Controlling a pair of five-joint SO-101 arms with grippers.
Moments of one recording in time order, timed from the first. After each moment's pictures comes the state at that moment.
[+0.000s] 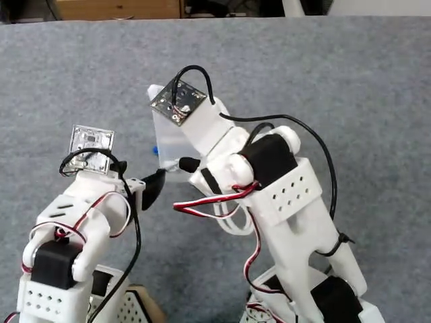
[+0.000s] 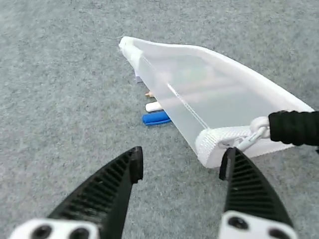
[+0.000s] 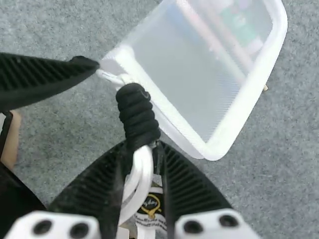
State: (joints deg) left arm 8.4 -78.5 51.7 71.3 0.8; right arm -33.7 -24.0 0.7 100.9 16.1
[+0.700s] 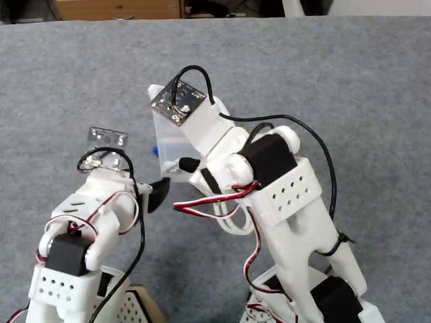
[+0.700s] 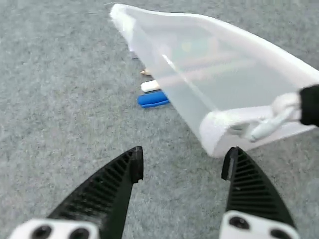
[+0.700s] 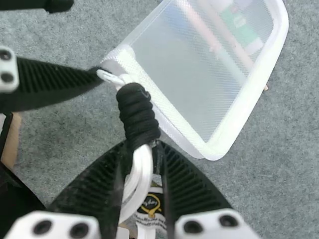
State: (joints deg) left arm 10.3 -78.5 61.1 66.2 0.6; right arm -33.7 -24.0 0.7 101.0 16.1
